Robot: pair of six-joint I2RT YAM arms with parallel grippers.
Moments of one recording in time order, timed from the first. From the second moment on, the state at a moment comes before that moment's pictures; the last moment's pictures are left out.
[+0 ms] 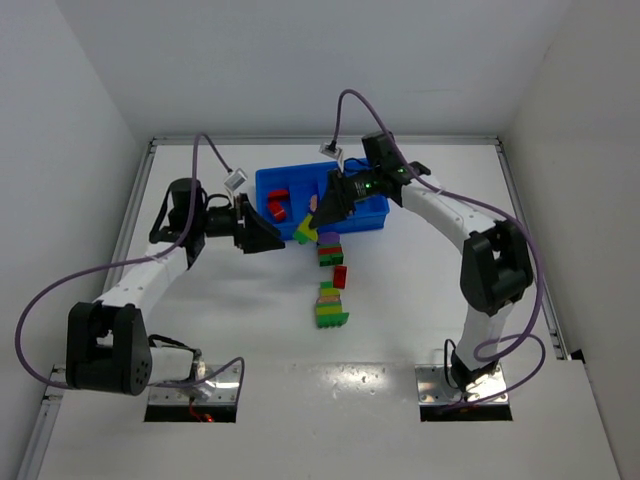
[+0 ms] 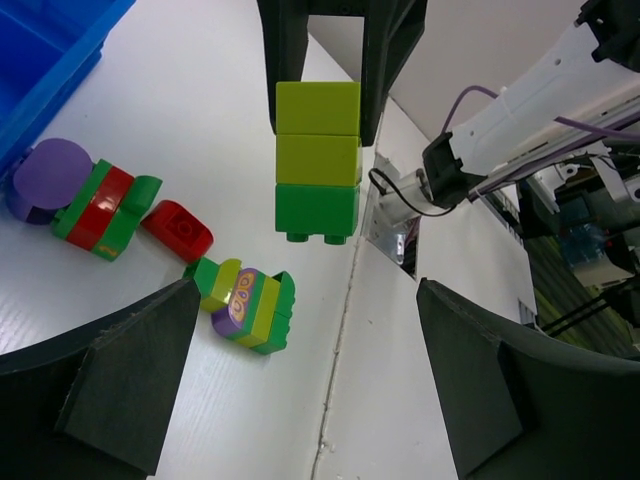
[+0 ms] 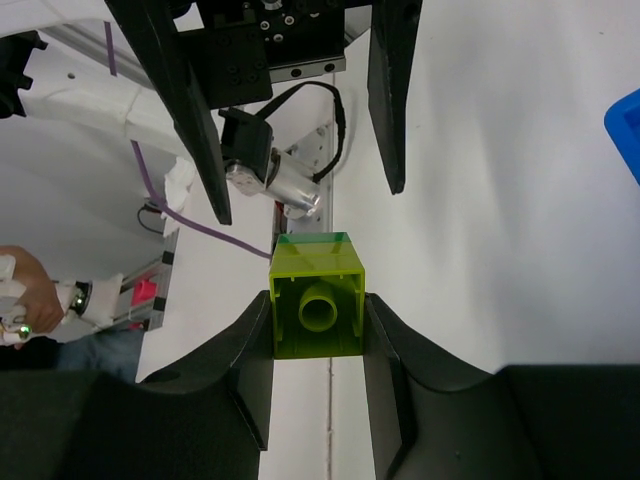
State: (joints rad) left arm -0.09 1.28 0.79 0.11 1.27 -0.34; right arm 0.44 1.85 1.48 -0.33 -1.26 0.09
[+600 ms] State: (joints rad) left arm -0.14 1.35 0.83 0.09 1.30 -0.33; right arm 0.49 1.89 1.54 -0.33 -1.26 0.10
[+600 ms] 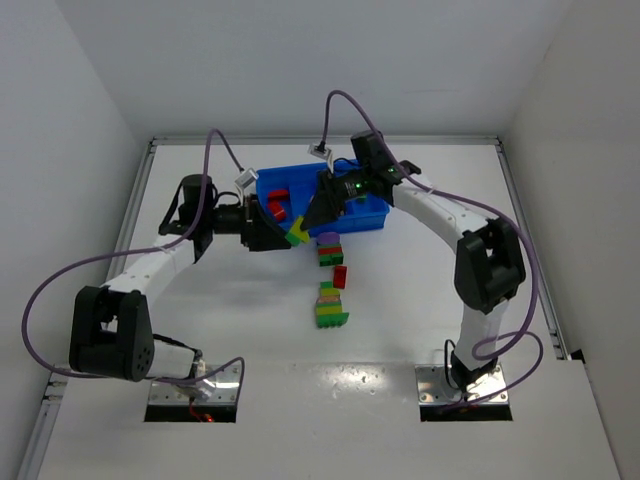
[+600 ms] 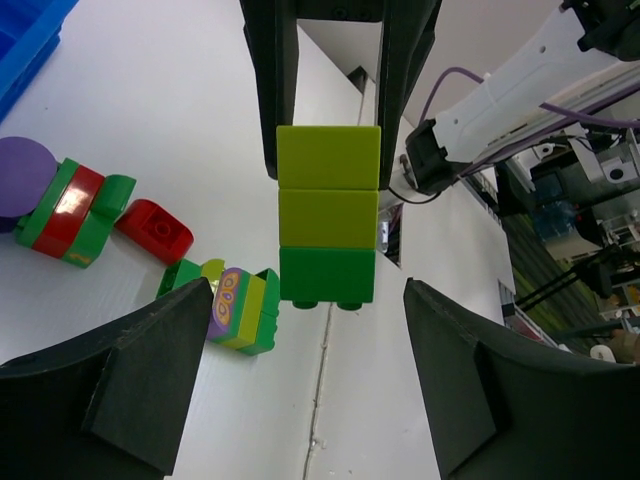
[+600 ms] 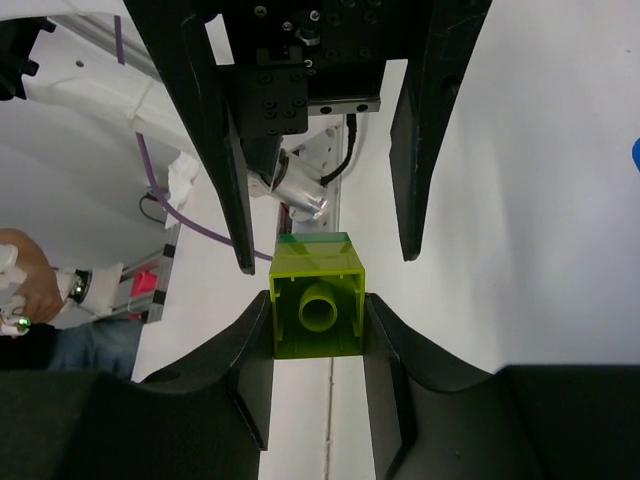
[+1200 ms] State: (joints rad) left arm -0.15 1.37 0.84 0.09 1.34 -0.32; right arm 0.50 1.91 1.55 -0.34 -1.27 0.09
